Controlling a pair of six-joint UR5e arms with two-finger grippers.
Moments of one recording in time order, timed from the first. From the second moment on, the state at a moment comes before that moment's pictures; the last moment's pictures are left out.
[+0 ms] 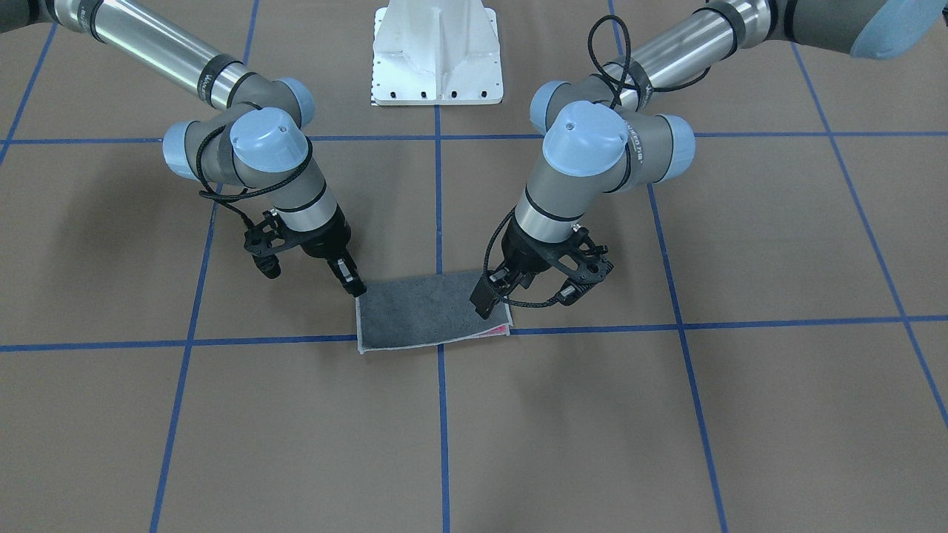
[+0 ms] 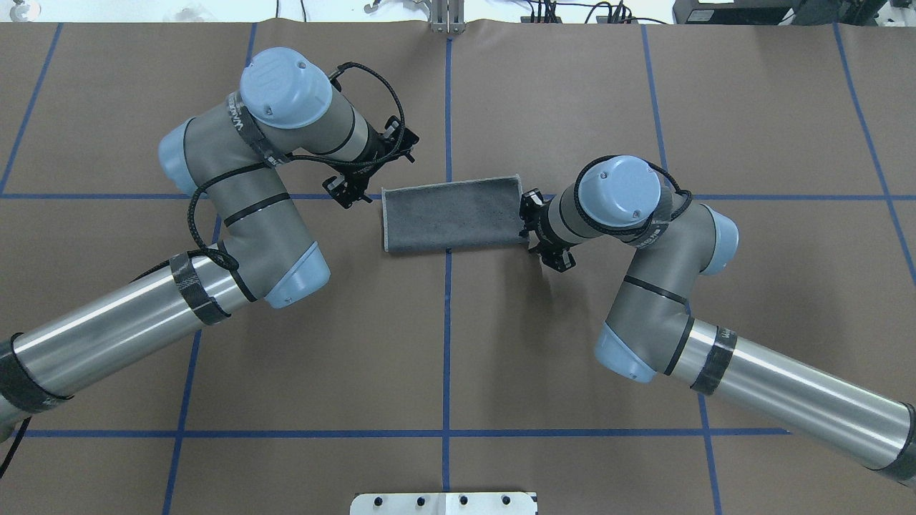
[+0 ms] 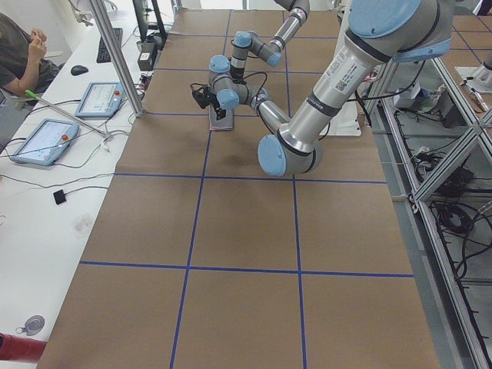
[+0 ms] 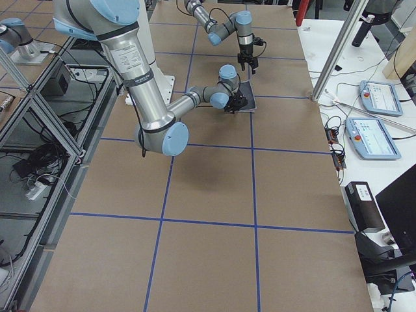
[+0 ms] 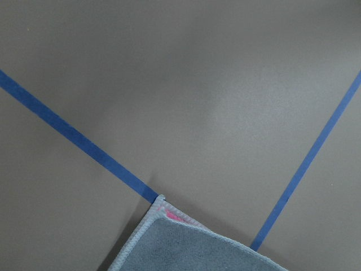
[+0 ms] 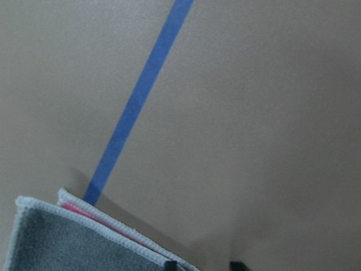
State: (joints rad) left arm -0.70 -2.34 -1.39 -1.98 -1.94 -1.87; right arm 0.59 -1.03 1.47 -1.07 1.83 2.31
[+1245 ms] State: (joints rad) left arm -0.70 -2.34 -1.40 -1.98 -1.94 -1.89; right arm 0.60 -1.03 1.51 -1.07 1.88 2.31
